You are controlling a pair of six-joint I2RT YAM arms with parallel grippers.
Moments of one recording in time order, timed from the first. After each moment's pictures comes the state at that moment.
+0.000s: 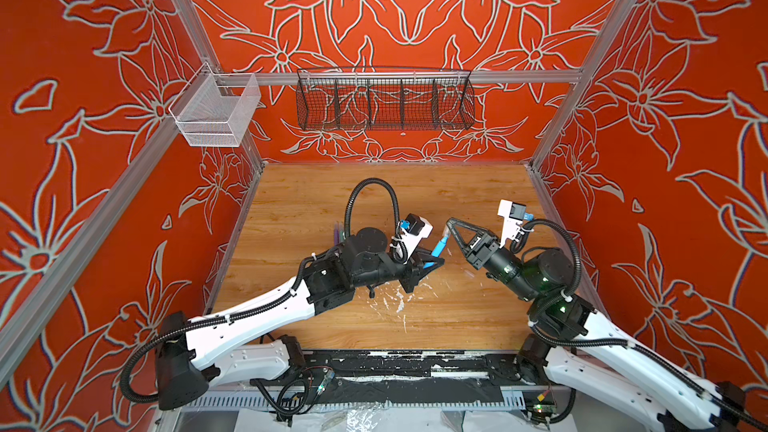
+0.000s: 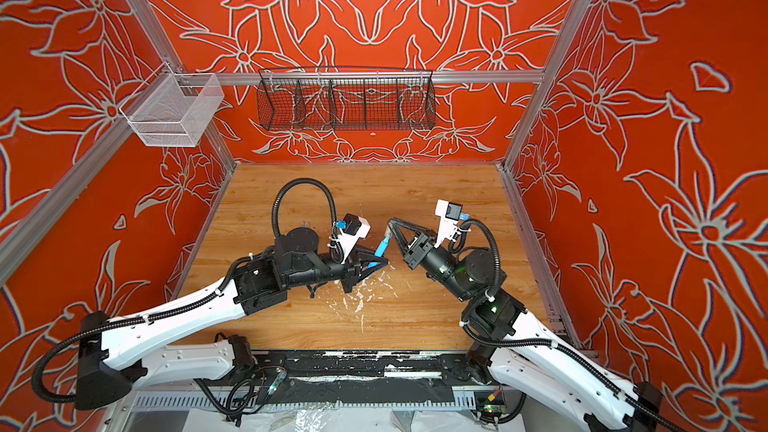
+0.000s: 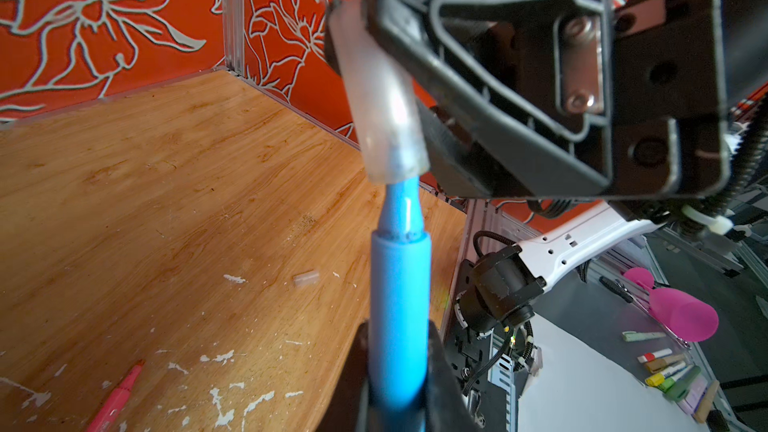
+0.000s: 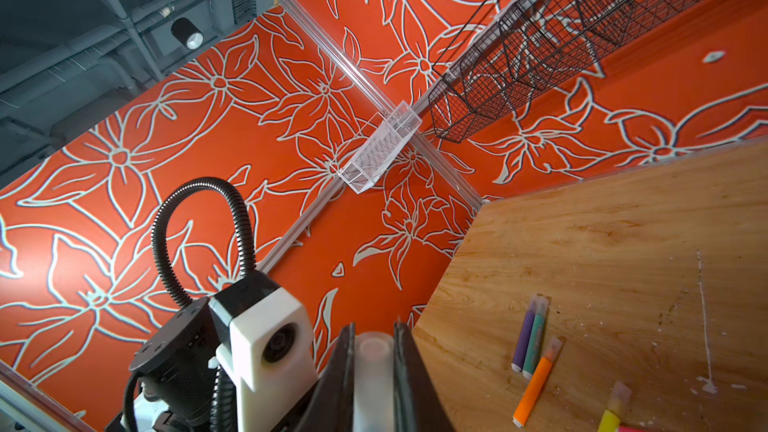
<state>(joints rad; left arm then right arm) -0.97 1.12 0.96 -0.08 0.24 -0.28 0.81 0.68 0.64 0.27 -0.03 0.85</state>
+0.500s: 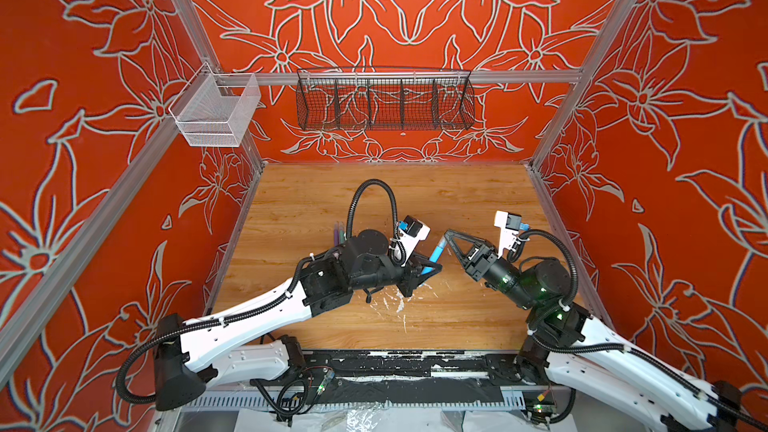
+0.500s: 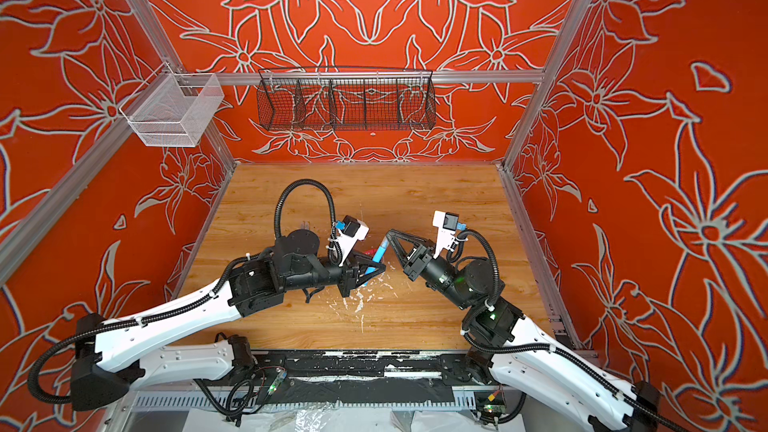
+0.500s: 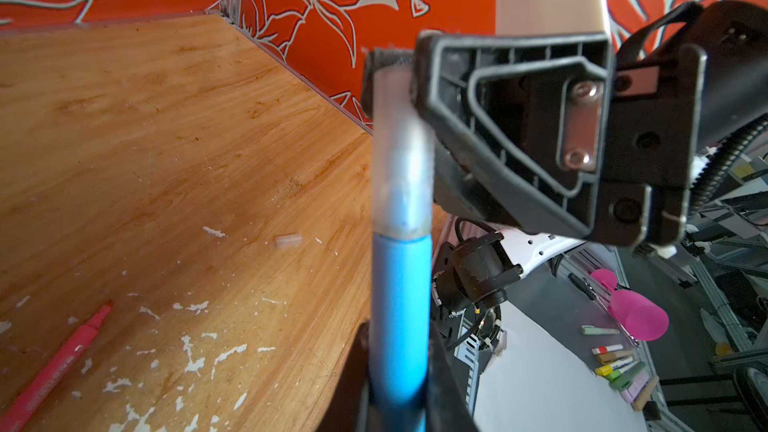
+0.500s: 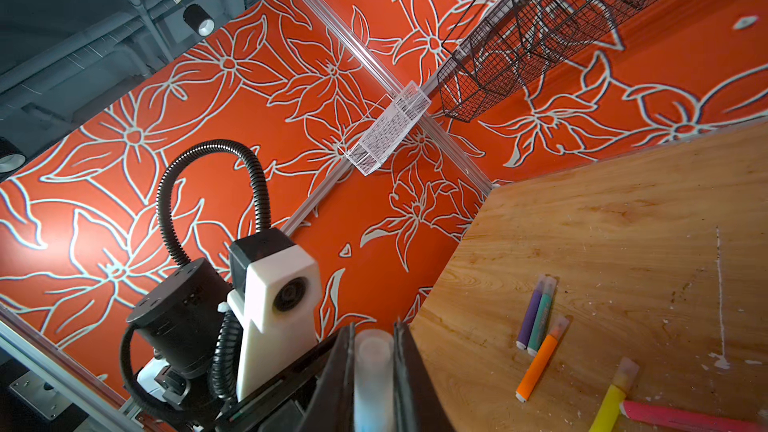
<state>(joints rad) -0.98 1.10 0.99 -0.19 0.22 -0.42 0.85 0.63 0.54 0.31 -0.05 0.85</state>
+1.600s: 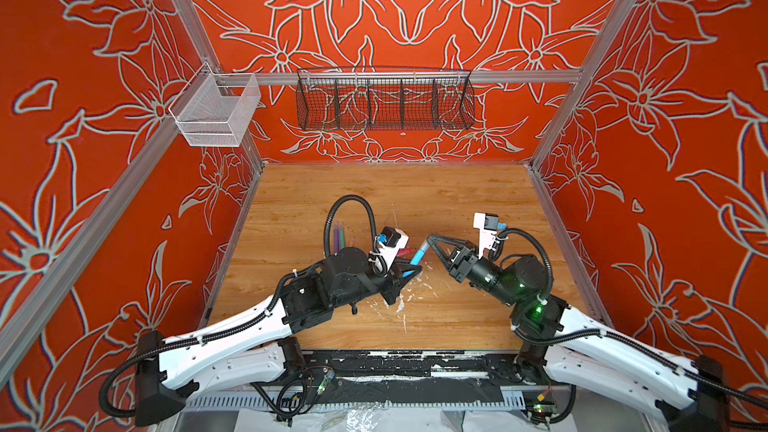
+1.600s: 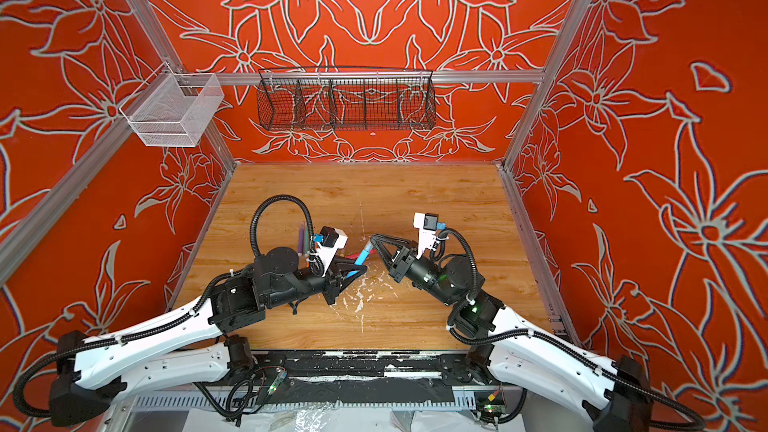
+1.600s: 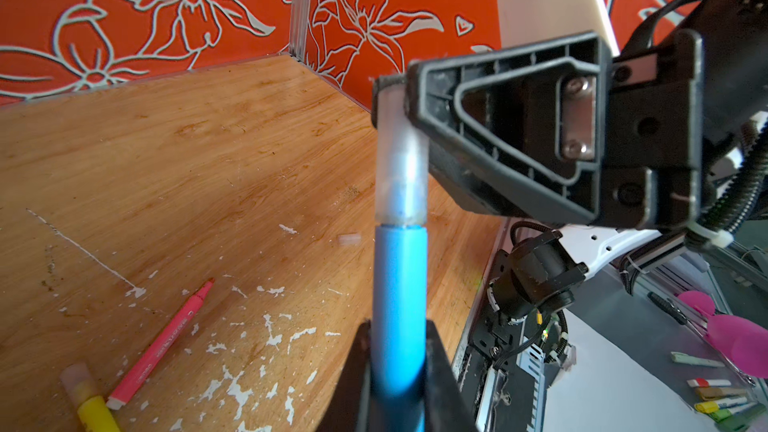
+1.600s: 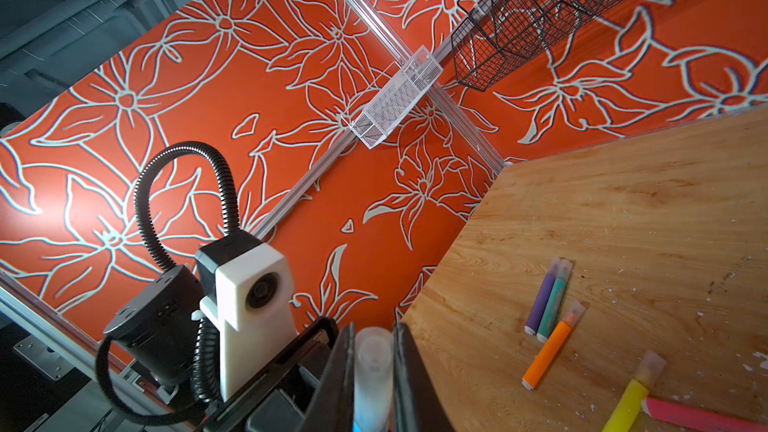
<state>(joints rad) -0.99 0.93 0.81 -0.14 0.04 -0.31 0.90 0.79 0.52 0.47 -0.07 0.83</state>
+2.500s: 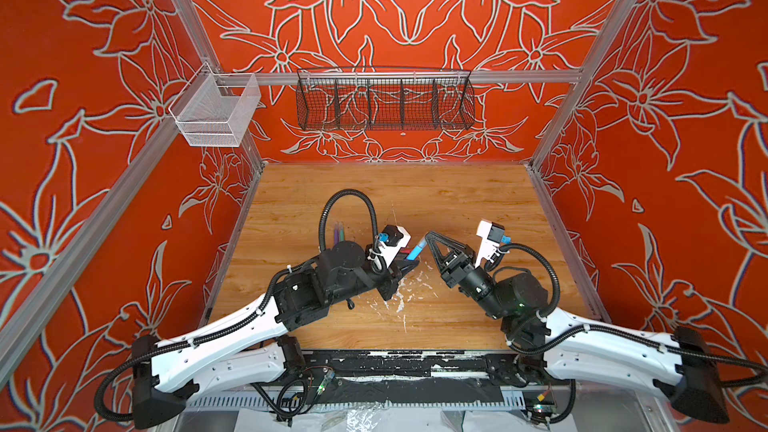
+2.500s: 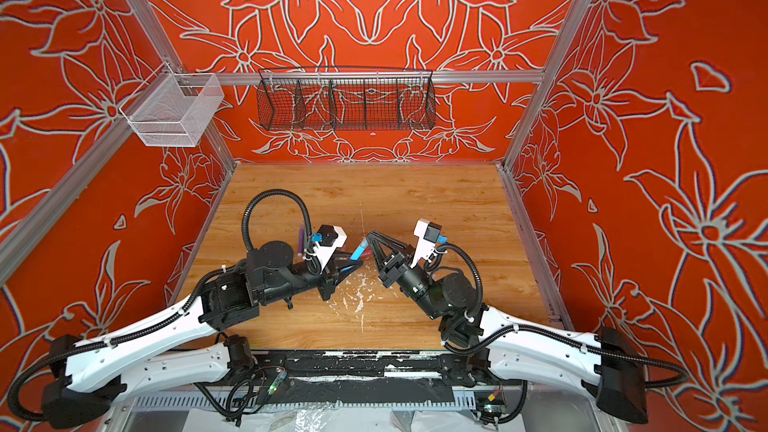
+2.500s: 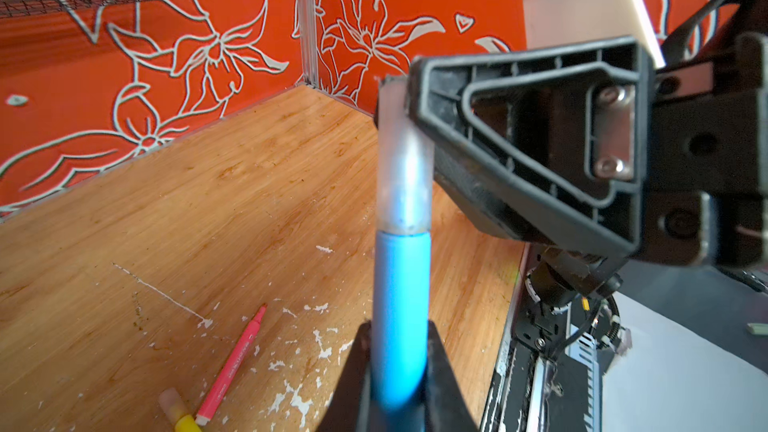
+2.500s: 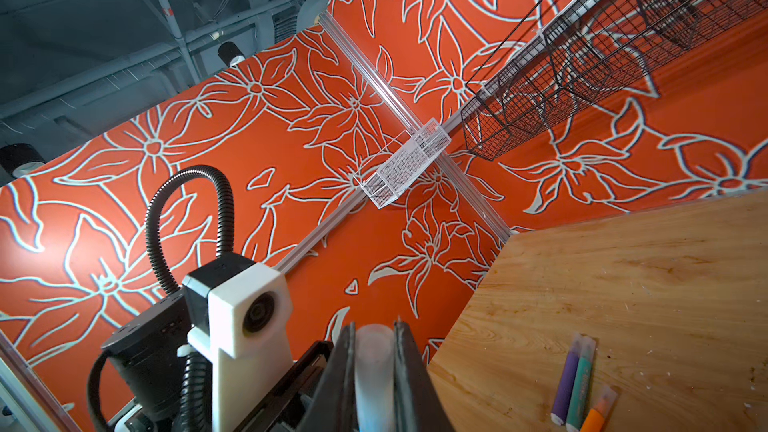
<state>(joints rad) -0.97 0.92 0.91 -0.25 0.03 -0.13 1.14 0.88 0.48 0.75 0.28 0.69</state>
